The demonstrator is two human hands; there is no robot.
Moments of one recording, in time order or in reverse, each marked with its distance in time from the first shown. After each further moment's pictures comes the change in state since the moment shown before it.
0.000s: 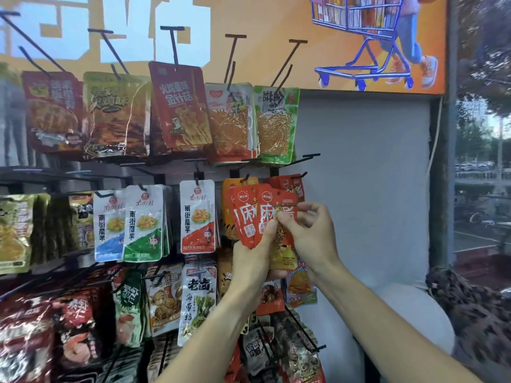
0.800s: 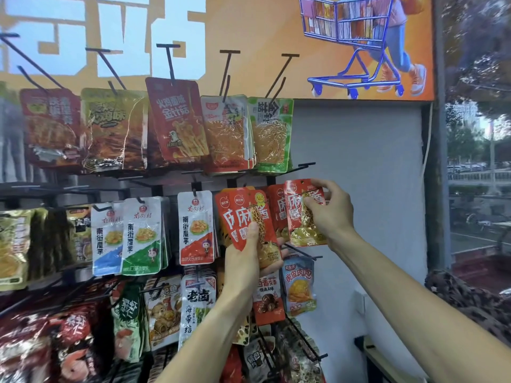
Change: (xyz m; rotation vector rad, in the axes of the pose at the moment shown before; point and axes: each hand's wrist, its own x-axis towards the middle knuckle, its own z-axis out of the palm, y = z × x) left_hand 0.009 0.007 -0.008 -0.042 -0.046 0.034; right_hand 0.066 -0.032 -0.029 -0.358 0.124 -0.200
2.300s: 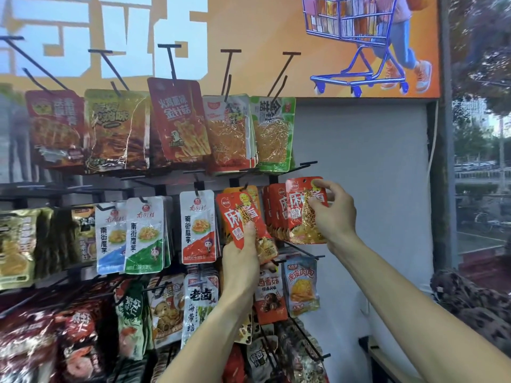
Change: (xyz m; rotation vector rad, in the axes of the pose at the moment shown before) left_hand 0.005 -0.003 -0.002 0.164 0.155 0.069; right_hand -0.006 0.003 0.002 0.046 0.030 0.045
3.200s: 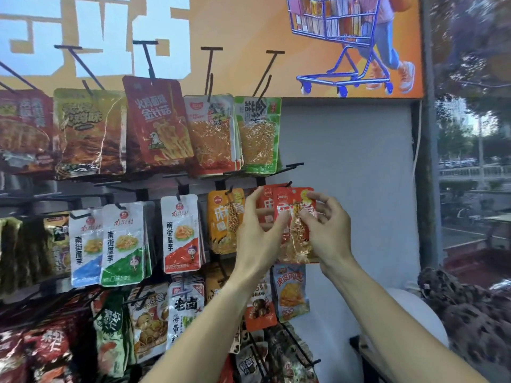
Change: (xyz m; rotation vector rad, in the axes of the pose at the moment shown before) left_hand 0.024 0.020 0.047 0.275 -0.207 0.298; right_hand -0.024 0.010 -0.011 0.235 -0.011 0.013
